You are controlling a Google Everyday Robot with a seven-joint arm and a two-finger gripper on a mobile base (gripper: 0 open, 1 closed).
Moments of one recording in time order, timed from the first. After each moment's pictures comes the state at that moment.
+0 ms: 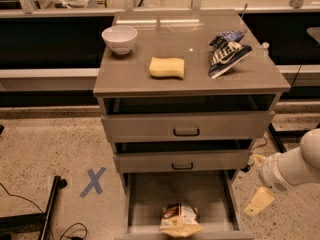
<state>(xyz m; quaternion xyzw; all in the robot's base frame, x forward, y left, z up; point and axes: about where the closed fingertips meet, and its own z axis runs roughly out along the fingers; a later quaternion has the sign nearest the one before) 0.427 -0.269 0.612 -0.52 0.82 0.12 0.19</state>
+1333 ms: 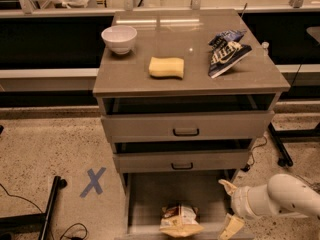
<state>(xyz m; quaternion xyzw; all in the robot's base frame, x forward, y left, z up) 0.415 -0.213 0.461 -0.59 0.74 0.17 0.26</state>
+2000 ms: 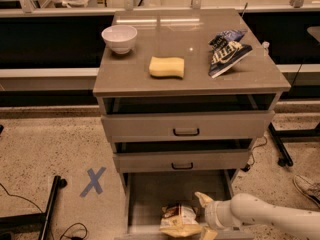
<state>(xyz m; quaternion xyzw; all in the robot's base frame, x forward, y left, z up) 0.420 -0.156 0.331 -0.66 0.69 0.14 0.27</state>
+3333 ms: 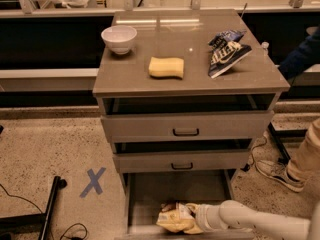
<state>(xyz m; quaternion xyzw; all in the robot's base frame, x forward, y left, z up) 0.453 -0.127 0.243 -0.63 0.70 0.14 0.30</state>
